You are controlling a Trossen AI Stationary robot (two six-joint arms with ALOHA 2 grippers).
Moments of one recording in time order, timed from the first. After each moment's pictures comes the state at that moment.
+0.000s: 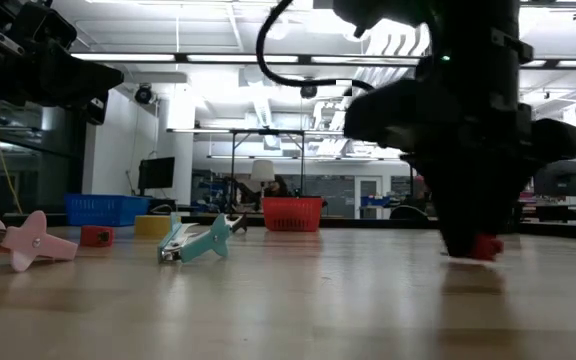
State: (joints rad) left arm 0.09 0.01 0.02 0.02 0.16 -0.10; right arm 0.38 1.97 1.31 -0.82 0.04 1.49
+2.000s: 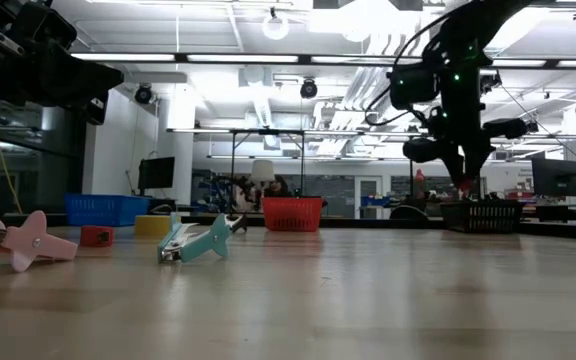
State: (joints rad) left arm 0.09 0.01 0.02 0.02 0.16 -0.10; right arm -0.60 1.47 0.94 -0.95 0.51 0.94
